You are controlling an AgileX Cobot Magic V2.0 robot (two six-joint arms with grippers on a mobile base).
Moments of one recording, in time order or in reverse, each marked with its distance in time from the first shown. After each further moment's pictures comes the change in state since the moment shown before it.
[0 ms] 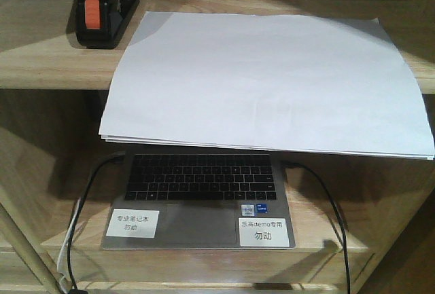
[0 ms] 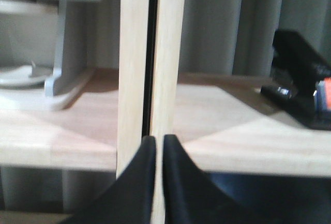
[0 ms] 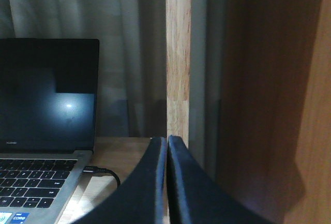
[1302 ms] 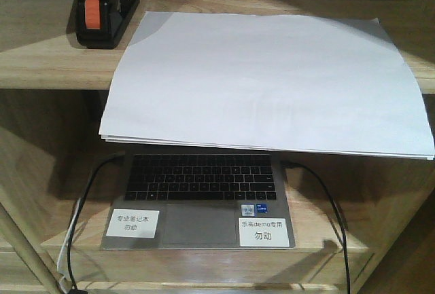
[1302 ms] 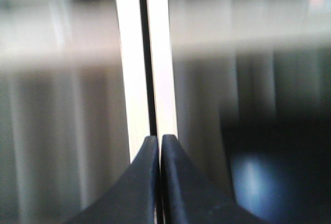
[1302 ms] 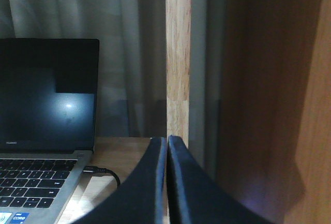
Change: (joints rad) left arm 0.000 -0.410 0.656 0.001 -0.575 0.127; right arm 0.000 0.000 0.000 0.000 0.000 0.000
